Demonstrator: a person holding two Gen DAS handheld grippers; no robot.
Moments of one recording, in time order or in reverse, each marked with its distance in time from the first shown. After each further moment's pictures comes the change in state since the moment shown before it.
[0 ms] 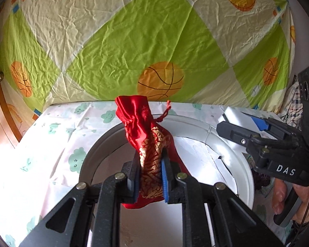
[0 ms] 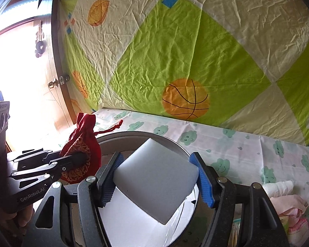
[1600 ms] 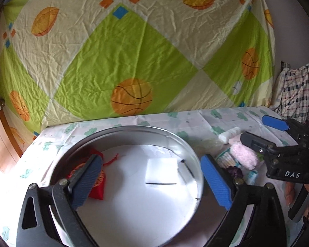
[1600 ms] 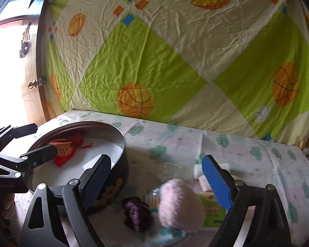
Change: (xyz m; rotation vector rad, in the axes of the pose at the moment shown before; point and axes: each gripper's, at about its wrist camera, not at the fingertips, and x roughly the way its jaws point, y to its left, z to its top) left arm -0.032 -0.109 -0.024 0.132 -0.130 0.016; right arm -0.097 -0.077 -0.054 -0.010 -0.078 -0.237
